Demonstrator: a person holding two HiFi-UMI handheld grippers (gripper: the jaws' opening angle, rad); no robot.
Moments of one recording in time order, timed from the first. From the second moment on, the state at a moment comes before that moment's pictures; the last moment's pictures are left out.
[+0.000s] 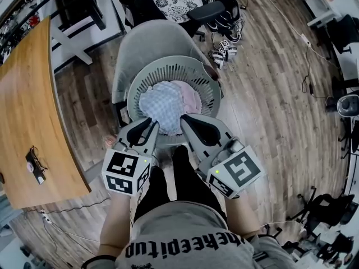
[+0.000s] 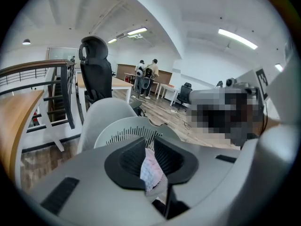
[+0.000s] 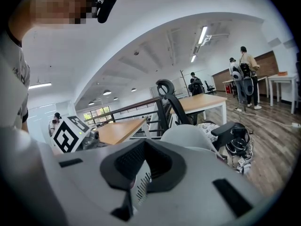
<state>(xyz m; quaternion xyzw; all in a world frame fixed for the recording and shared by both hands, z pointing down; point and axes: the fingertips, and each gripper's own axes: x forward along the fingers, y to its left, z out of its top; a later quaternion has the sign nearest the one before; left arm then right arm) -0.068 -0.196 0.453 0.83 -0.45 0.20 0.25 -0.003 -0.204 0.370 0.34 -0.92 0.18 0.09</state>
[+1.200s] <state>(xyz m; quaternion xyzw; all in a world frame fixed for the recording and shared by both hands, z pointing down) -0.059 -0.137 0.324 0.91 -0.37 0.05 0.16 -0.024 -0.127 0.305 0.40 -0.91 0.10 0.06</state>
